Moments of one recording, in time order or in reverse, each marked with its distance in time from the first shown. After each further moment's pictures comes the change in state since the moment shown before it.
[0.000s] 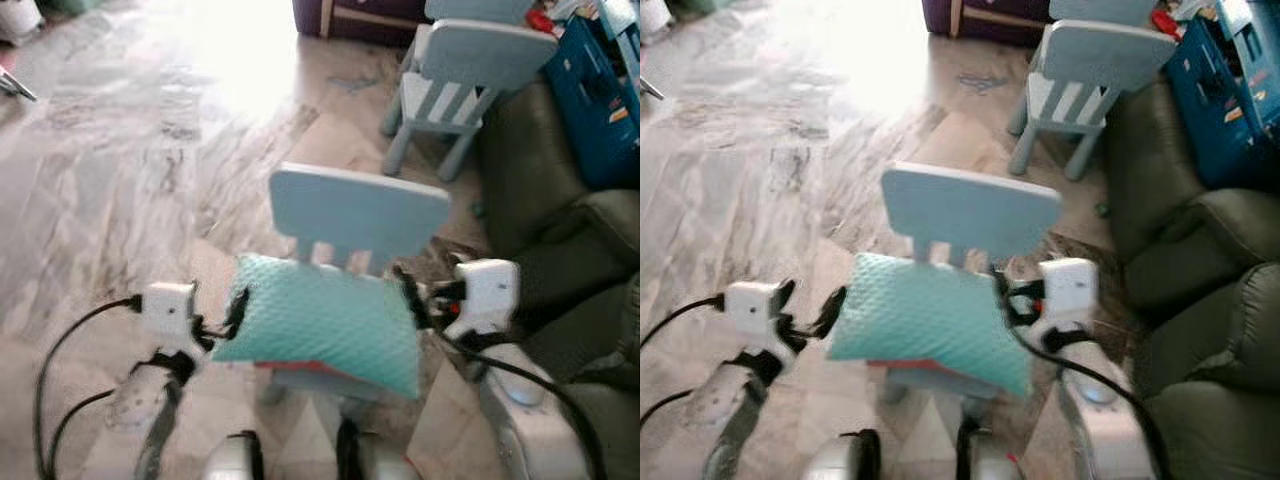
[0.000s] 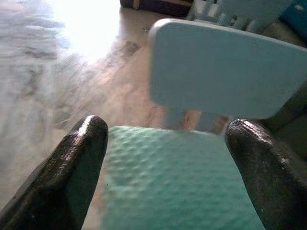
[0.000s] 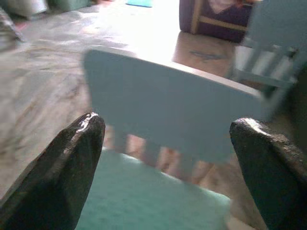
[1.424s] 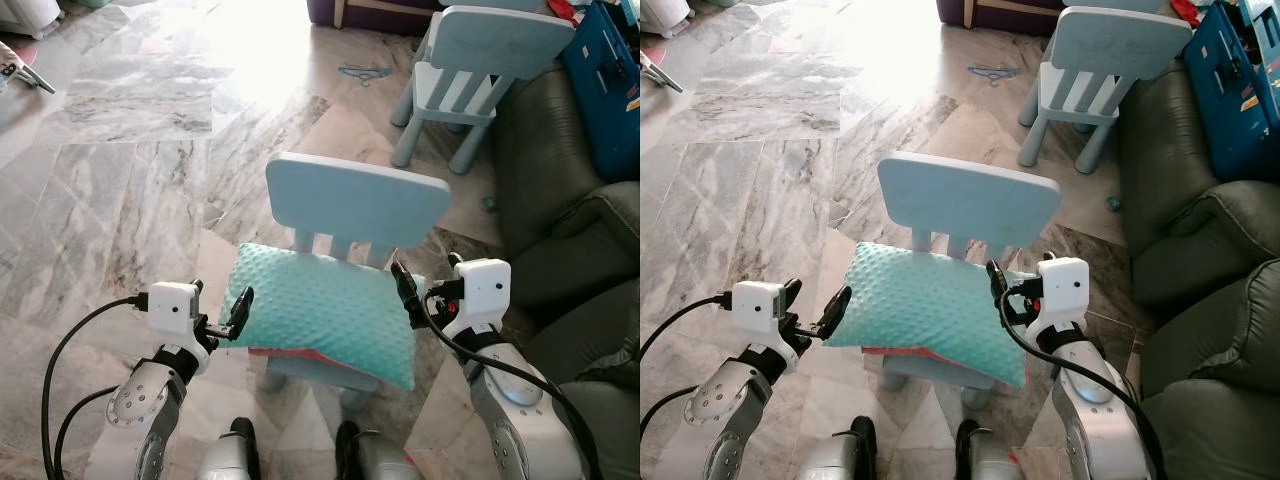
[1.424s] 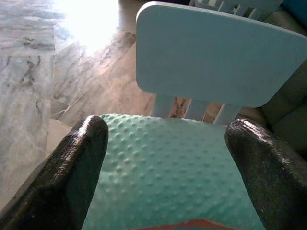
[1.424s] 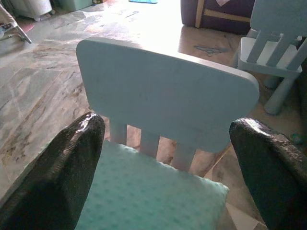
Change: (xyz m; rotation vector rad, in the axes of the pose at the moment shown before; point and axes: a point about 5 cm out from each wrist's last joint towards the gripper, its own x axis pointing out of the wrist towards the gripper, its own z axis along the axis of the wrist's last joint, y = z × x) left arm 0.004 -0.001 -0.004 -0.001 0.020 -0.031; right arm -0.001 0.001 -0.002 0.017 0.003 -0.018
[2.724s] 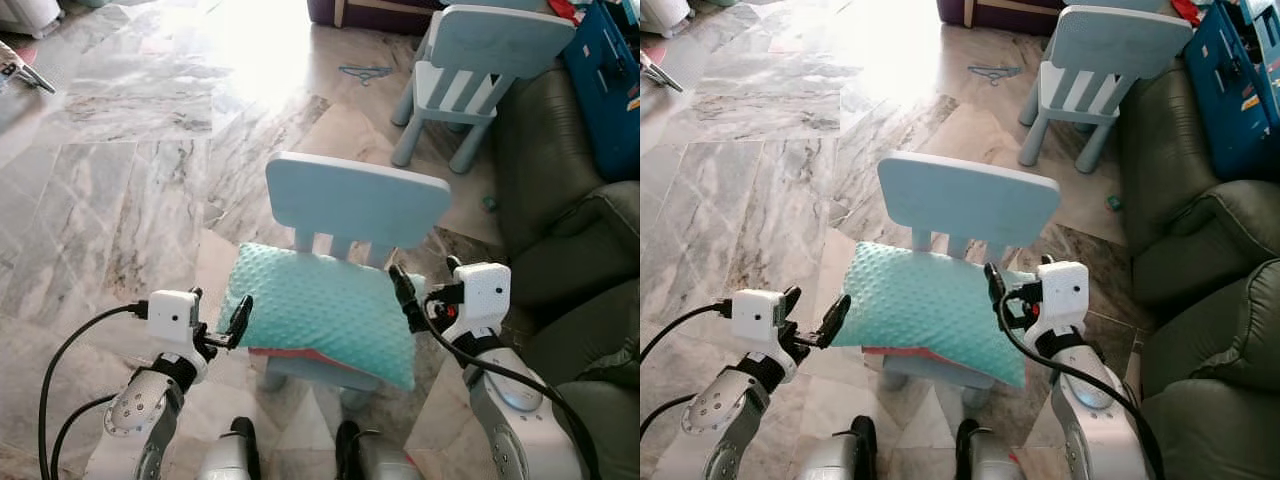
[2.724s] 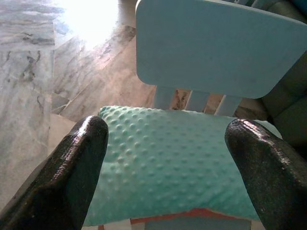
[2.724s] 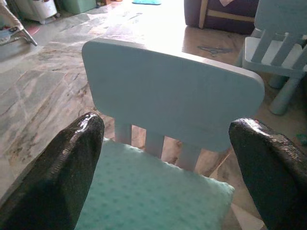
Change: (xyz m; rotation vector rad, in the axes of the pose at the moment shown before) left arm -0.006 0.000 -0.006 0.011 0.020 -0.003; right arm -0.003 0.003 -0.001 0.013 -0.006 0.018
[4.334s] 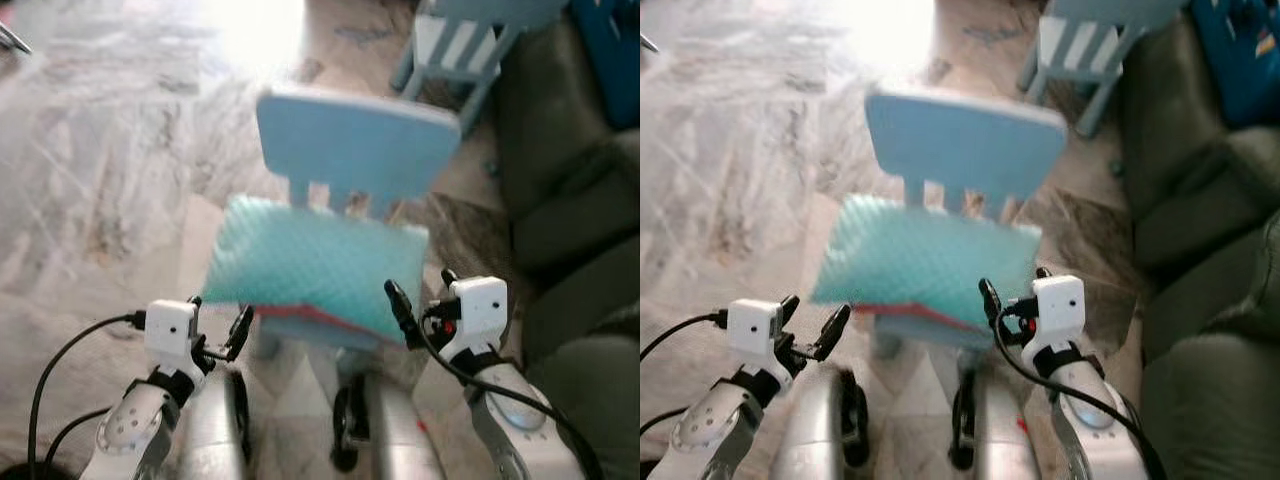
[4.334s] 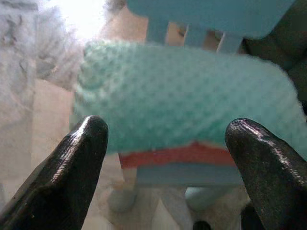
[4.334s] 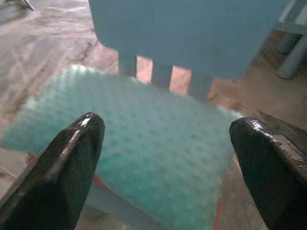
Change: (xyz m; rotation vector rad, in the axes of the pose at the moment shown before) left arm -0.015 -0.005 -0.001 0.010 0.024 -0.012; right arm -0.015 0.007 -0.004 -0.005 0.046 0.024
